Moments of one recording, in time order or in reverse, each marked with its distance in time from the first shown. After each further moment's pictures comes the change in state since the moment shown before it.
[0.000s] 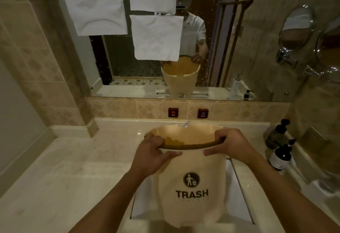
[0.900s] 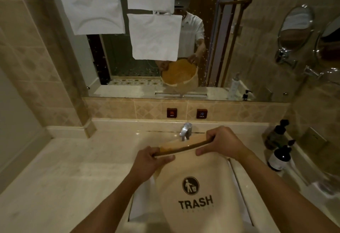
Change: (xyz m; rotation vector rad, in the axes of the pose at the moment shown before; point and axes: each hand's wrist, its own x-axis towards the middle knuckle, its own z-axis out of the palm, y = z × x) left_hand -0.009 -0.007 0.008 -0.174 -0.120 -0.299; right_hand 0.021 0.001 0.012 0.070 -0.073 -0.029
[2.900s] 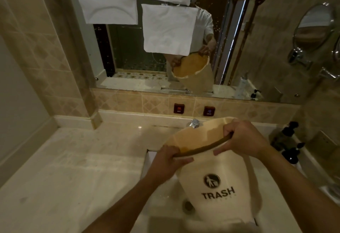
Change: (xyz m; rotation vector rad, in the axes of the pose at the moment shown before) left_hand -0.005 -0.007 0.025 -0.070 -0.111 0.158; right_hand -0.018 -0.021 -0.021 -0.307 0.062 -0.041
